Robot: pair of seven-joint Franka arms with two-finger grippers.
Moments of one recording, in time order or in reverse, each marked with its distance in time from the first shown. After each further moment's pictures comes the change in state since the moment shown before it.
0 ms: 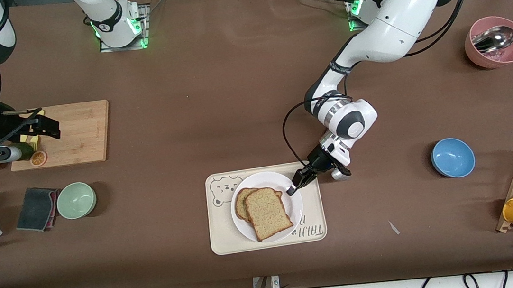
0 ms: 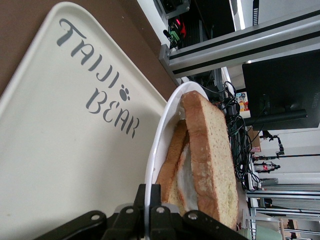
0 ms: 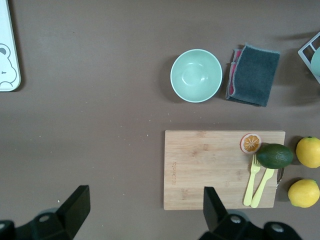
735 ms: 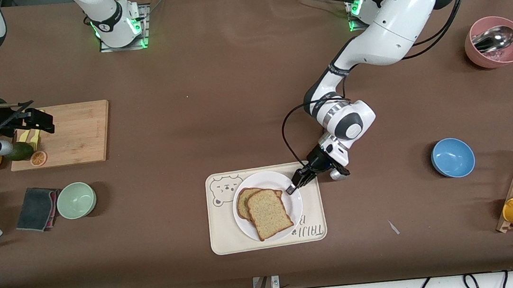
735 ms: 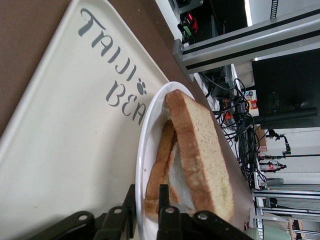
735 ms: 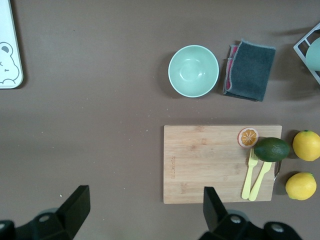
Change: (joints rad) left arm -0.009 0.025 0.011 0.008 0.000 0.002 0.000; right arm 0.000 -0.027 -0.008 0.002 0.007 -0.030 -0.001
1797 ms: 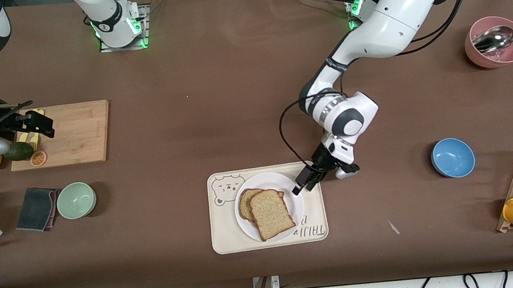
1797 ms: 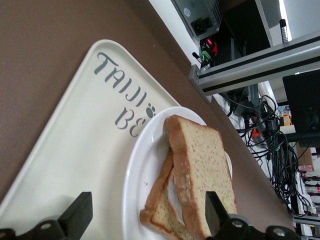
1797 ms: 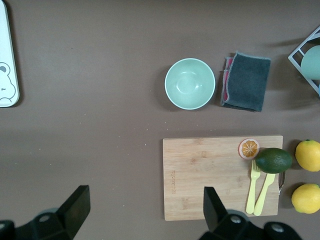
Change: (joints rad) left arm -0.013 -0.059 -0.059 0.063 0.000 0.344 -0.021; right arm 0.004 -0.054 -0.019 -0.107 0.001 0.131 0.020
